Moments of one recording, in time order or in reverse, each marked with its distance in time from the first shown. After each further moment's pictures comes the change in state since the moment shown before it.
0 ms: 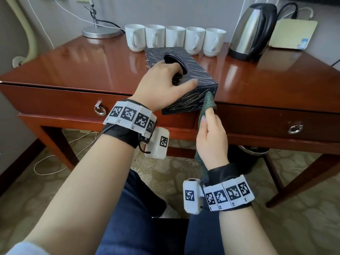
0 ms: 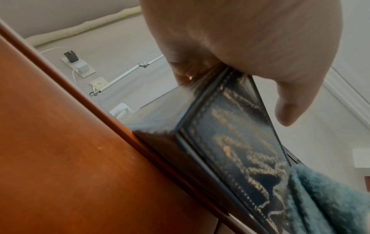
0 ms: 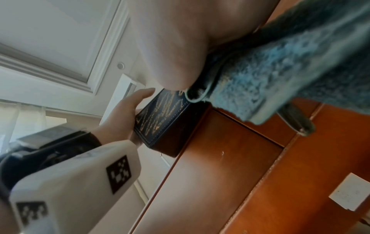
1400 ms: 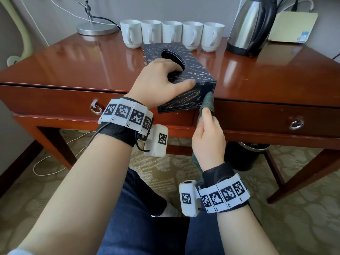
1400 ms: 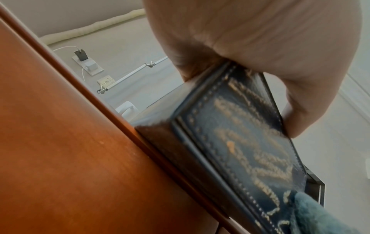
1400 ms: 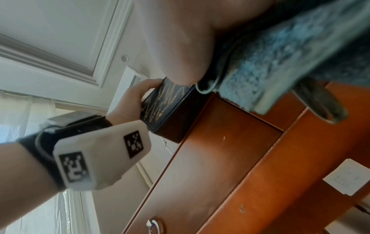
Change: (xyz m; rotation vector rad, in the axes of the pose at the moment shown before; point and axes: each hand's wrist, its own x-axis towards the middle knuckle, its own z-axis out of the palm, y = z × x) left_hand -0.004 0.005 -0.005 -0.004 -0.055 -0.003; right_hand -0.007 -0.007 0.005 -0.107 0.003 0.089
